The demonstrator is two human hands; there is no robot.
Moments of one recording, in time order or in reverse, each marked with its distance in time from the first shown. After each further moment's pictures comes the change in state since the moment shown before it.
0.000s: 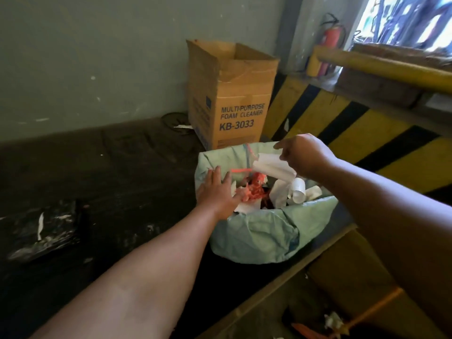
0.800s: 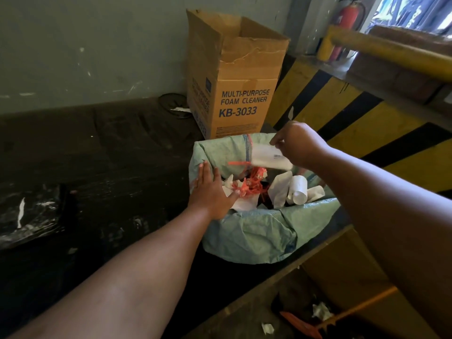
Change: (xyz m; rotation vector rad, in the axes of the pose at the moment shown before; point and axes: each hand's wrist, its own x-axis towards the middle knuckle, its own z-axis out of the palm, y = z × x) left_hand 0.017 -0.013 0.031 -0.058 -0.023 -0.107; right_hand 0.055 0.014 0.030 -0.030 0.031 -0.102
